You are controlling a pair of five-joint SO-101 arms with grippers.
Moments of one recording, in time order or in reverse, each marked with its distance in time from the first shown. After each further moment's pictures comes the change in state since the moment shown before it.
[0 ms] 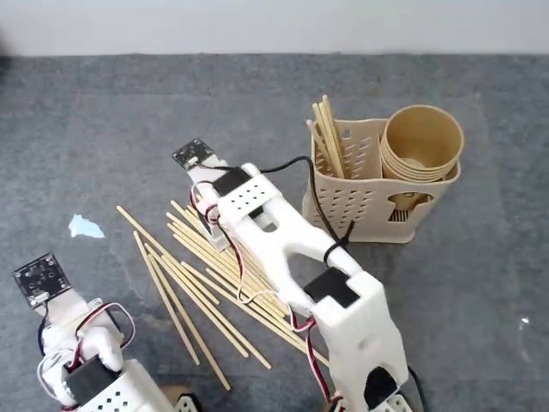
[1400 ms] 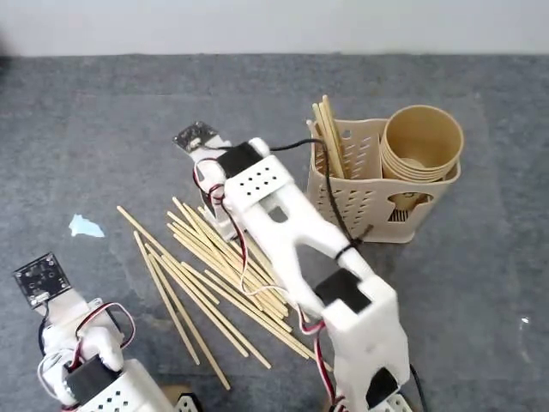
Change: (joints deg) left arm 0.0 0.0 0.0 0.0 0.0; right arm 1.9 -7.6 -9.1 18.3 3.5
